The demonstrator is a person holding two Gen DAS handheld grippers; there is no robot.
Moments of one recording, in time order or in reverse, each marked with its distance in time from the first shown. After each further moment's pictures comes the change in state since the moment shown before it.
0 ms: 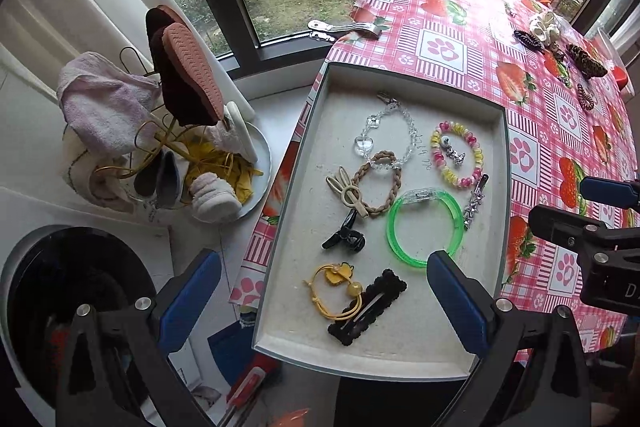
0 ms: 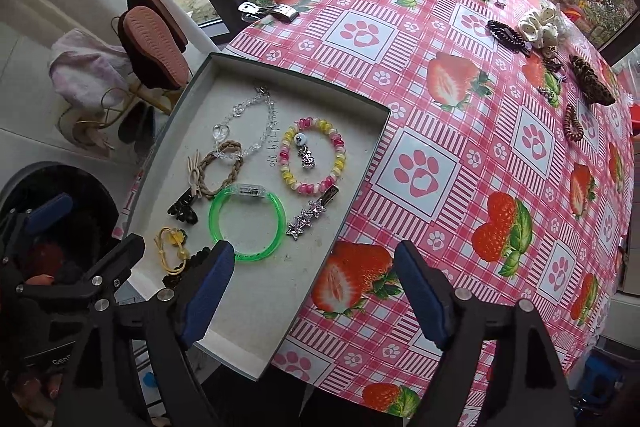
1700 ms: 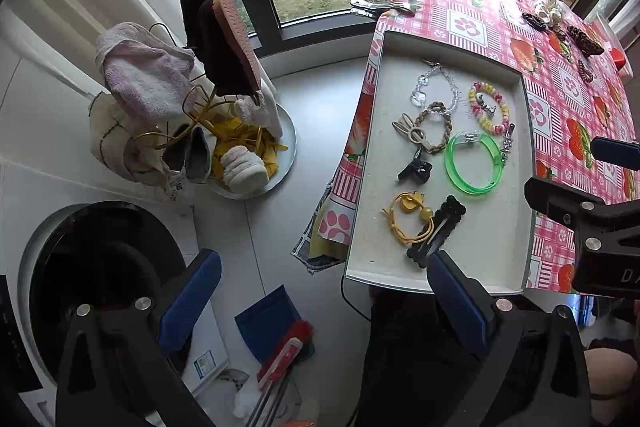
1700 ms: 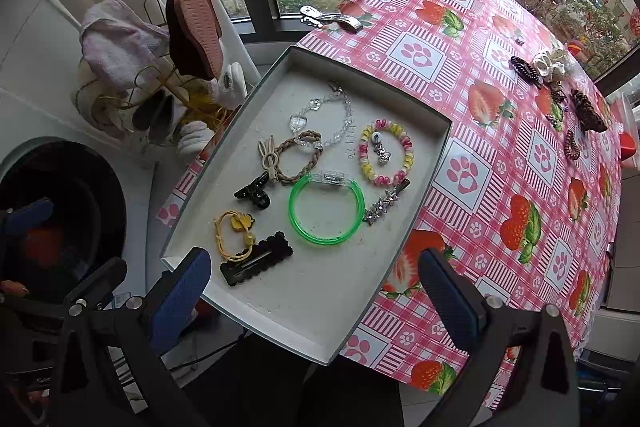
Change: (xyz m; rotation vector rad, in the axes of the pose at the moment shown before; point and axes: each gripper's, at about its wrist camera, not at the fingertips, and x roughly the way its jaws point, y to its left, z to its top) left arm -0.030 0.074 -0.041 0.034 0.061 0.010; right arm -0.018 0.095 -0.026 -0.062 -0.044 -0.068
